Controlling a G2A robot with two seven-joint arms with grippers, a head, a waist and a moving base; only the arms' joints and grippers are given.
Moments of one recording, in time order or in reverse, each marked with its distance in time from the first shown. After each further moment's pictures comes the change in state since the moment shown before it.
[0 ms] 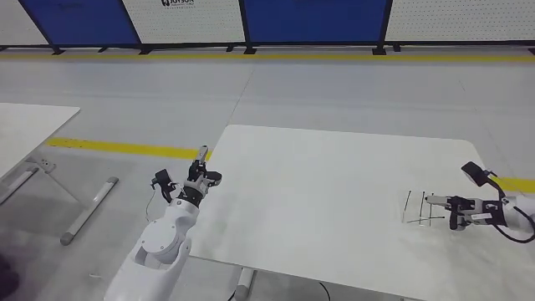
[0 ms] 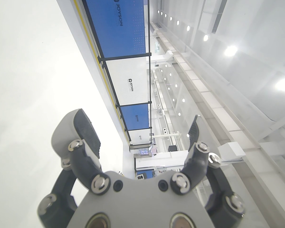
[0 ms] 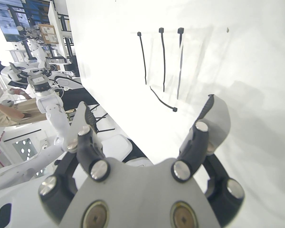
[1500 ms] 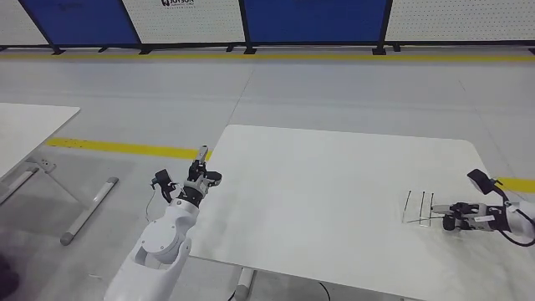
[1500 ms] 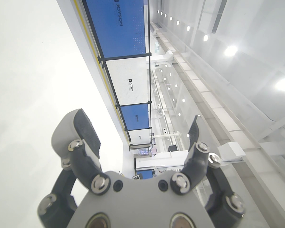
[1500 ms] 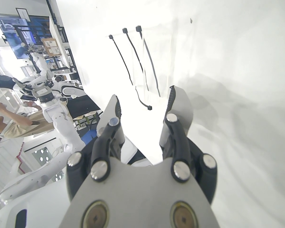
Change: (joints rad) left arm 0.000 0.000 0.000 0.000 0.000 0.000 0.000; right arm 0.020 -0.019 -0.005 0.114 -0.004 0.029 0.008
